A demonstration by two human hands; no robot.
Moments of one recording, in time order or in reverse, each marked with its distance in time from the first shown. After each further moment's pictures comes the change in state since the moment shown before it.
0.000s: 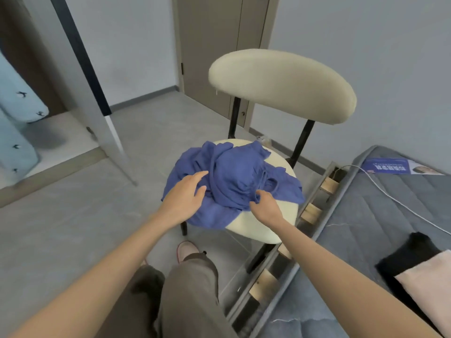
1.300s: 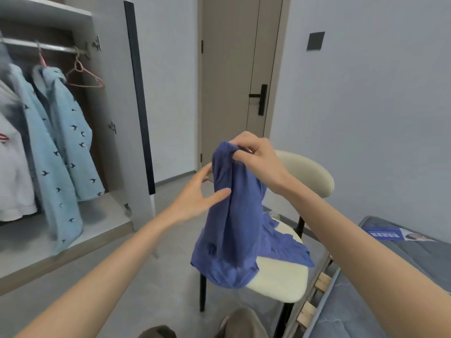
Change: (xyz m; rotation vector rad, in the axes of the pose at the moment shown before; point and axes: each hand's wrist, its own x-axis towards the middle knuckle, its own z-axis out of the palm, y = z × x) left_hand -0.093 0.112 -0.196 -0.346 0.204 0.321; right_hand -0.199 -0.286 -0.170 0.371 0.142 -0.982
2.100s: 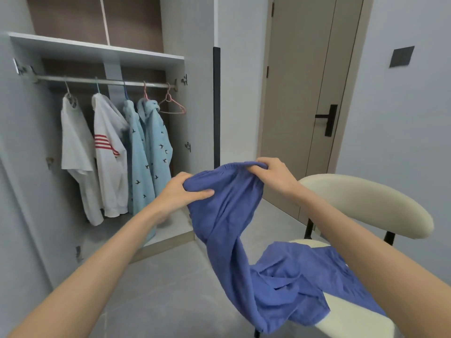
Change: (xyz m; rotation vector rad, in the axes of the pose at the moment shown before) left_hand -0.055 -0.011 -0.187 0.069 0.279 -0.291; right_hand 0.076 -0.016 0.103 -0.091 -0.158 0.151
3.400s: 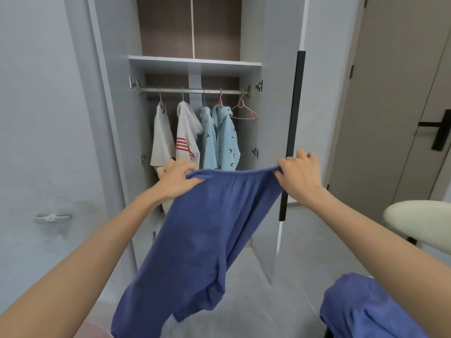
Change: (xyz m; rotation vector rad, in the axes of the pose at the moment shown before) left_hand -0.008 -0.036 -0.168 0.796 0.323 -0.024; right_hand 0.089 -0.050 0.111 -0.950 0.232 -0.371
